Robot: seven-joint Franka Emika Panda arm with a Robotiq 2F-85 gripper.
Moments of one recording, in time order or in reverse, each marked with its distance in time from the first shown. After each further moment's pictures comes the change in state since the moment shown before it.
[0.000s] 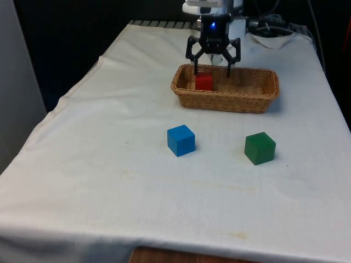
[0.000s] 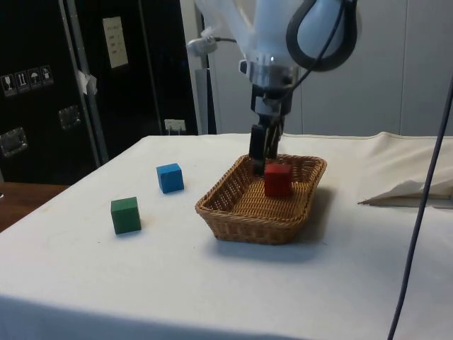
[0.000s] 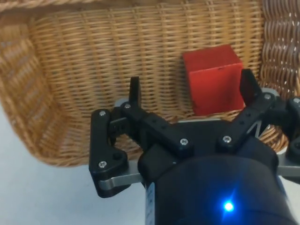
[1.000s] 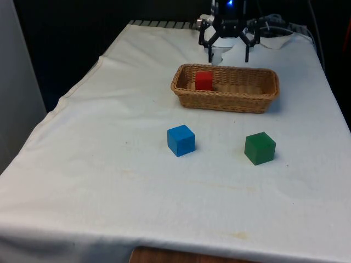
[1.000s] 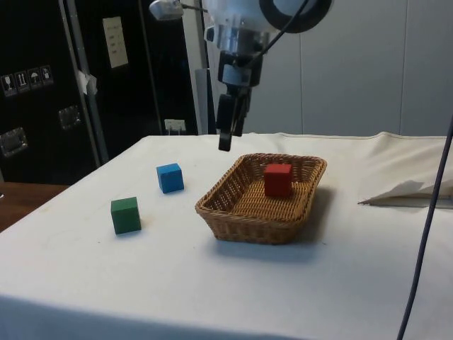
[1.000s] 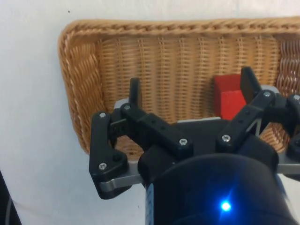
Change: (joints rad) arm 0.000 -0.075 0.081 0.137 0.000 -0.153 -0.031
